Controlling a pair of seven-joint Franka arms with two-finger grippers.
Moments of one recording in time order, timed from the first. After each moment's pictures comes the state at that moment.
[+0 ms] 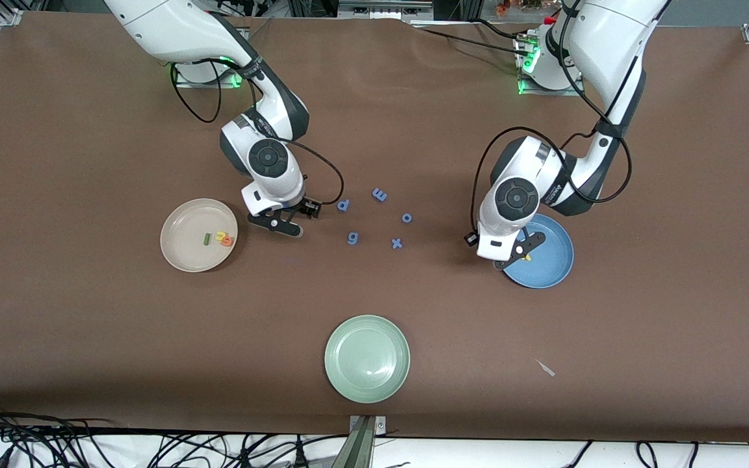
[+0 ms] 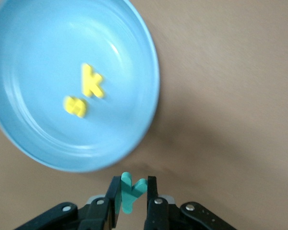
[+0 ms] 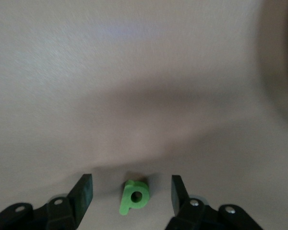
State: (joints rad) left arm -0.29 0.54 -0.15 -1.81 0.17 2.11 -1.09; right arm 0.34 0.53 0.25 -2.02 -0.19 2.44 1.02
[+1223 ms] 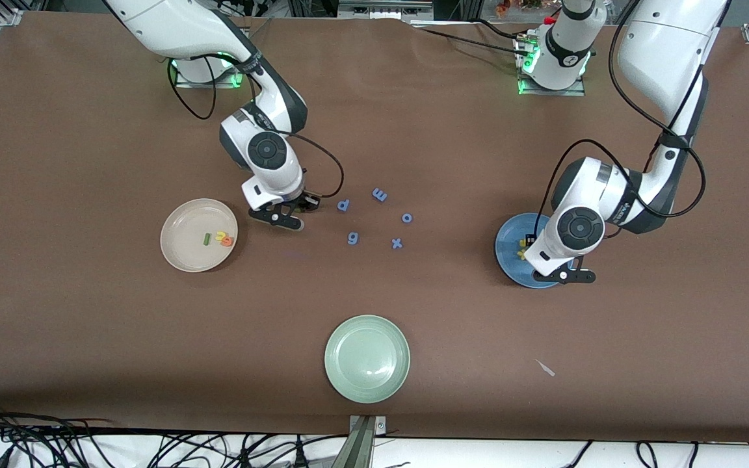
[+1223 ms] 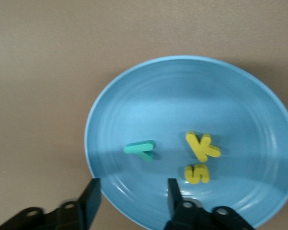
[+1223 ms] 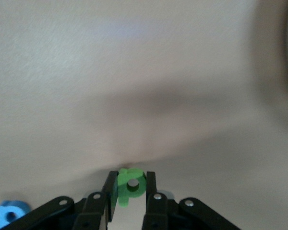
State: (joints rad) left arm -0.10 0.54 -0.15 -1.81 0.28 2.04 -0.38; right arm 0.34 0.48 0.24 -2.02 -0.19 2.36 0.92
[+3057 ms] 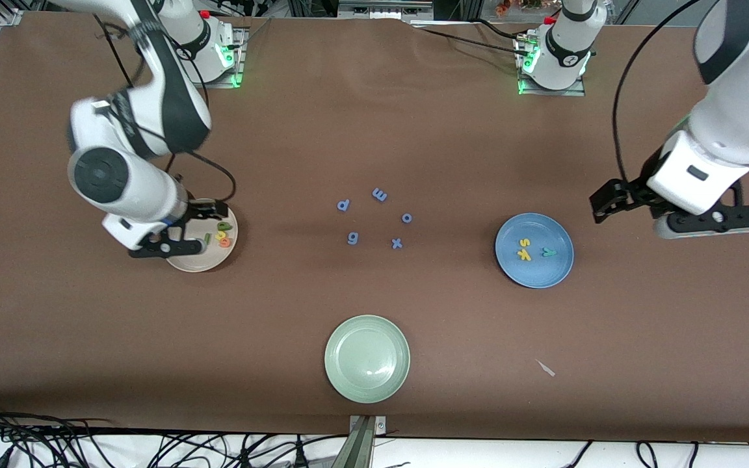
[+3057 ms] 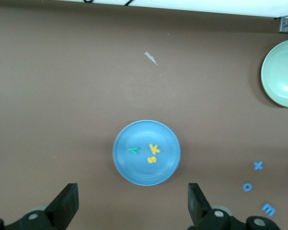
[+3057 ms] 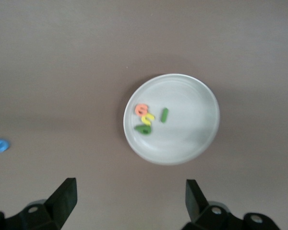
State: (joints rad) left arm -0.01 0.20 -0.17 -1.41 0.06 1.66 -0.25; right arm 0.30 0.32 -0.01 -1.54 -0.03 1.64 0.21
